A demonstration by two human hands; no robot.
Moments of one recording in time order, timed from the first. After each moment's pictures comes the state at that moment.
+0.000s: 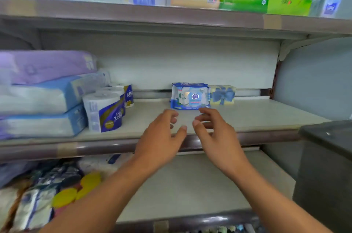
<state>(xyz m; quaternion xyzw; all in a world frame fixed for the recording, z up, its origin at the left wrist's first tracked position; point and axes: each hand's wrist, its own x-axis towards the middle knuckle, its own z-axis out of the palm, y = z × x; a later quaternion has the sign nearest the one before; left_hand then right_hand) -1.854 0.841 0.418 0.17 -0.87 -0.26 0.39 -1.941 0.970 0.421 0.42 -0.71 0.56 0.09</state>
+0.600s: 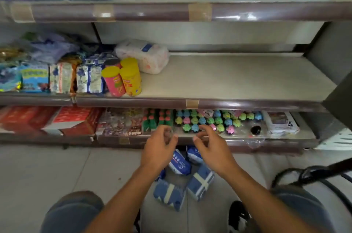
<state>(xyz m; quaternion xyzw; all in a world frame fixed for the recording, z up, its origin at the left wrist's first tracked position) -1.683 0.887 0.111 0.41 -0.81 -0.37 0.18 -1.807 1.010 0.120 0.38 -0.81 0.39 -0.21</state>
